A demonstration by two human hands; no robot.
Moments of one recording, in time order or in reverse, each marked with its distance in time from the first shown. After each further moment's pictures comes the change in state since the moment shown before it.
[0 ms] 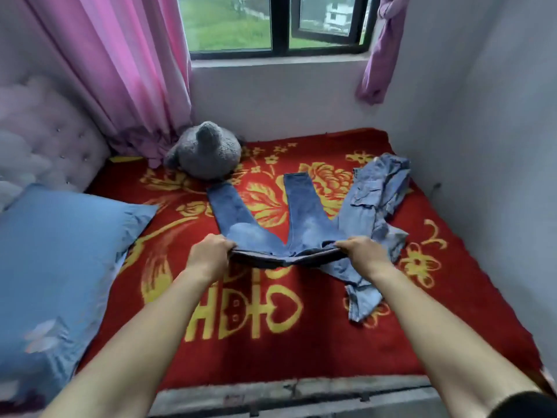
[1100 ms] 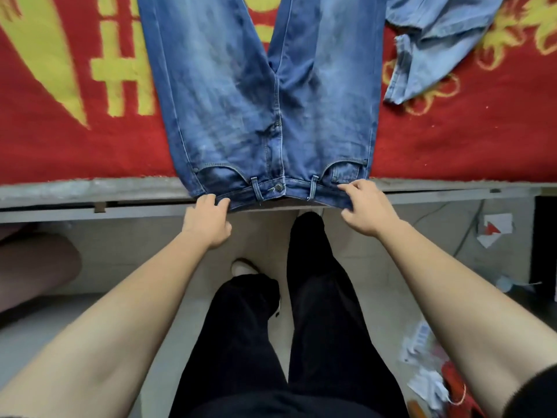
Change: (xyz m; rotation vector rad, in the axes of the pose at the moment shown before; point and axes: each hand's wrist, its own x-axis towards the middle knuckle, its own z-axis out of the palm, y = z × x) left_hand -0.221 0.057 0.421 -0.010 -0.809 -0.125; right_hand -0.176 0.030 0.401 0.151 -0.668 0.134
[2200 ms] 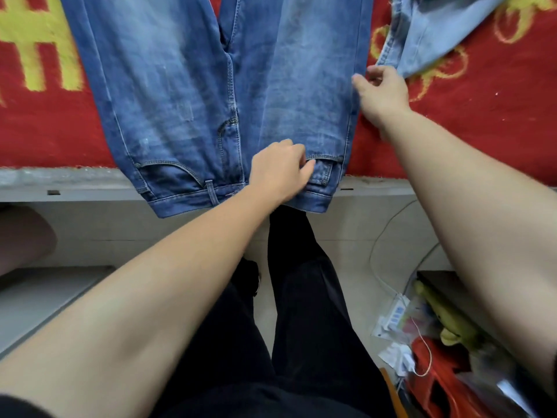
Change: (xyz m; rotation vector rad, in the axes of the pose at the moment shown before) left_hand 0.088 0.198 -0.075 -0.367 0.322 0.192; right_hand 0.145 0.052 -0.111 0.758 0.342 0.381
